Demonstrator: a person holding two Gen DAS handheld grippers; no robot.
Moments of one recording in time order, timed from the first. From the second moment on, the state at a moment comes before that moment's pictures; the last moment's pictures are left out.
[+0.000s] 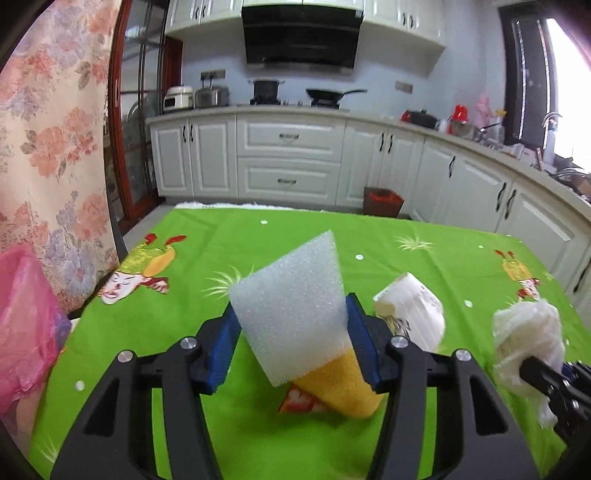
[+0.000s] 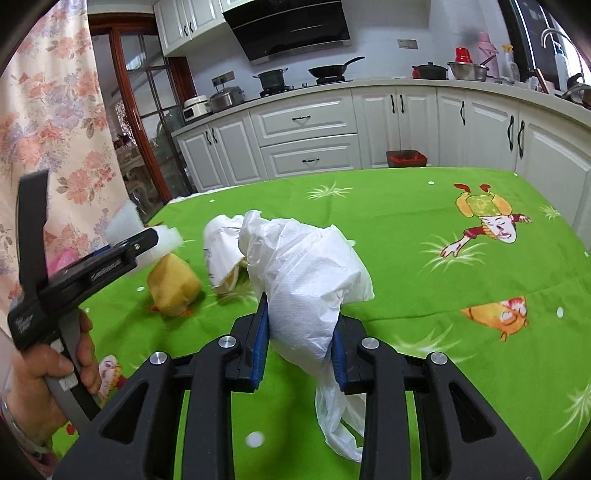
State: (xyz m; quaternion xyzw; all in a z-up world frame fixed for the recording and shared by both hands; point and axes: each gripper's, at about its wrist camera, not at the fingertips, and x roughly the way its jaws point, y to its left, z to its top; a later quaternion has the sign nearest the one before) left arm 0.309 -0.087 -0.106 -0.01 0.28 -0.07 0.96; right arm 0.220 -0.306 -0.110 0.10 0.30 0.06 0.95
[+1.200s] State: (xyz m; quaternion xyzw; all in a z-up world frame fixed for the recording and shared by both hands) left arm 0.095 0.004 -0.085 0.03 0.18 -0.06 0.98; right arm 0.132 -0.173 -0.083 0.02 0.28 0.18 0.94
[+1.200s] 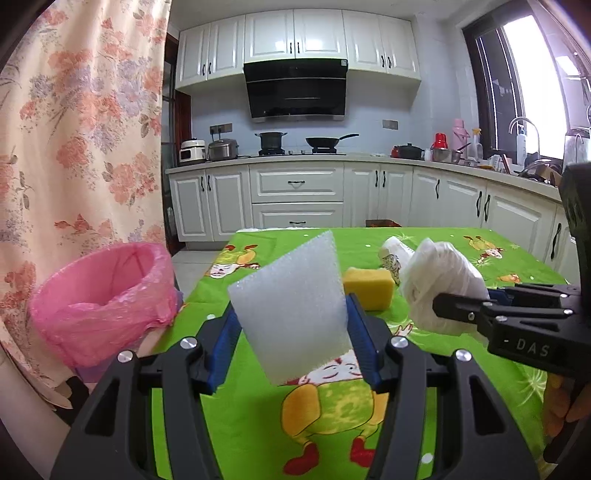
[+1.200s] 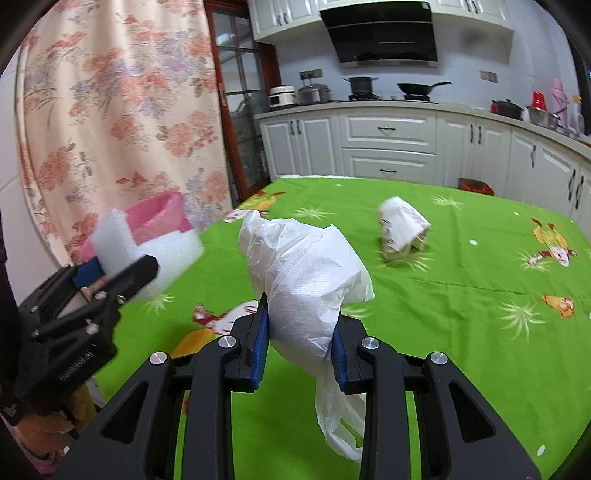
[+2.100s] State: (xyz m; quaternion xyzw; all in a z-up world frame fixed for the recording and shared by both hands) left arm 0.086 0.132 -0.021 0.00 0.13 0.05 0.99; right arm 0.165 -0.047 -0.010 -0.02 0.22 0.31 0.92
